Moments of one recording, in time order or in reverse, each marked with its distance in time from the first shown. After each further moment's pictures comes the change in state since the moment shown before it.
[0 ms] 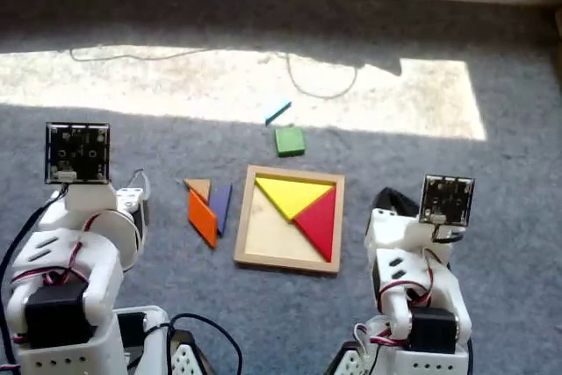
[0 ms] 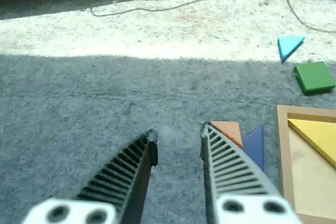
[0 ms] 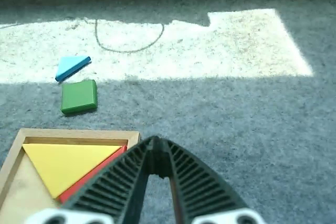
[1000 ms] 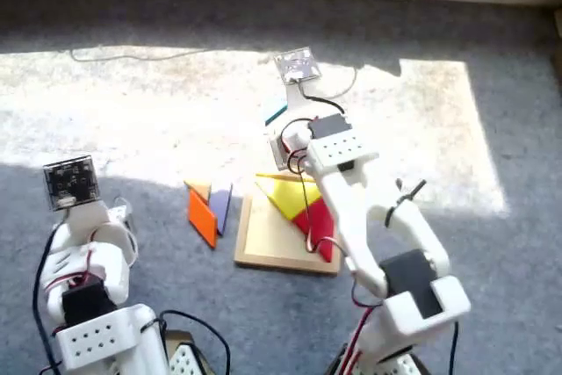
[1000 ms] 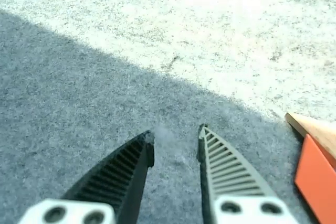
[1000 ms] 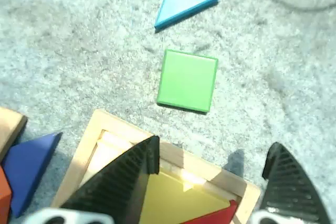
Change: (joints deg) left arm -13.8 -10.6 38.7 -24.4 0.4; right arm -24.8 104.4 -64.5 -5.5 1.1
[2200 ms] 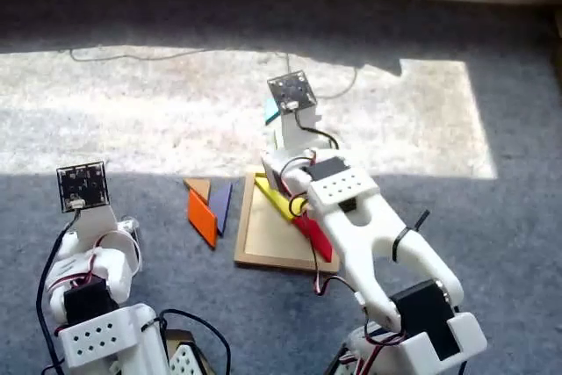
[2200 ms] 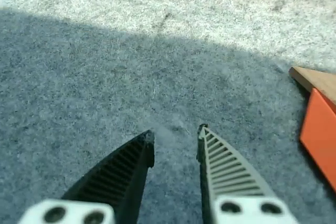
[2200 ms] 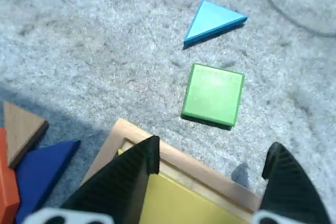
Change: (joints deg) left arm 0.0 -0.3 1.1 7.2 -3.3; right arm -2.8 -12.6 24.8 -26.3 -1.1
